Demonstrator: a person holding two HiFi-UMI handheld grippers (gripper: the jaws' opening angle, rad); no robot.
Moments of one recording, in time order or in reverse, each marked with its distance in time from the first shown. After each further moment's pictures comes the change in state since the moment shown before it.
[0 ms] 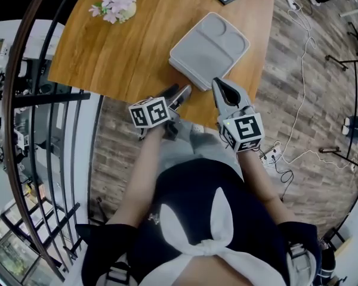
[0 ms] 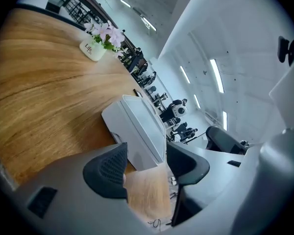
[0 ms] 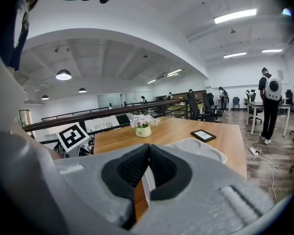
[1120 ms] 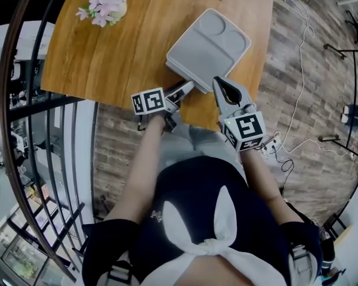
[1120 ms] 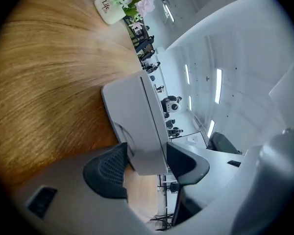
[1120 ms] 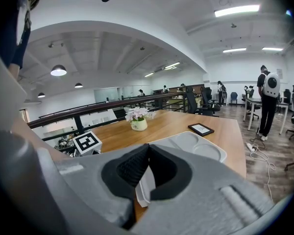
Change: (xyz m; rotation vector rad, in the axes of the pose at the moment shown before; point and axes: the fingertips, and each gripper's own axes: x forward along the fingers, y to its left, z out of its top) left arm 0.056 0.030 -0.008 -0.222 0.151 -0.177; right arm 0.029 -0.021 -0.016 0.015 0.085 -0.020
